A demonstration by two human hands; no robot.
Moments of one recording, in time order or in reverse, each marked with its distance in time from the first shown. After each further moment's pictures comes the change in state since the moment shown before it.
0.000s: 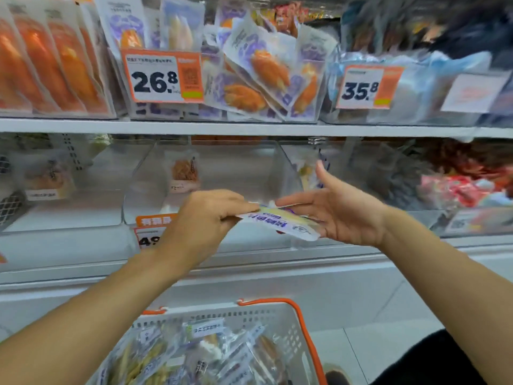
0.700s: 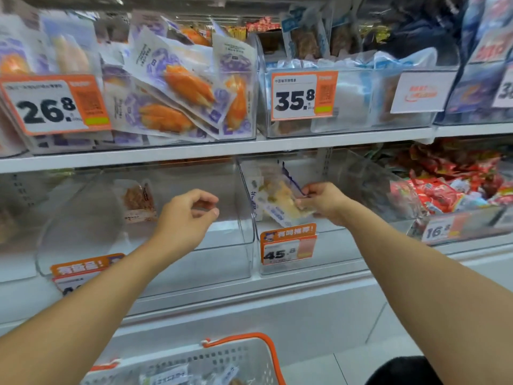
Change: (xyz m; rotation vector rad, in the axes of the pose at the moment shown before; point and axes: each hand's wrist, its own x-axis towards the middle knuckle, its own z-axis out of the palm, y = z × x) left_hand 0.077 -0.023 0.087 -0.254 0.020 -0.629; right_hand 0.073 0.002 -0.180 -0.451 0.623 -0.227
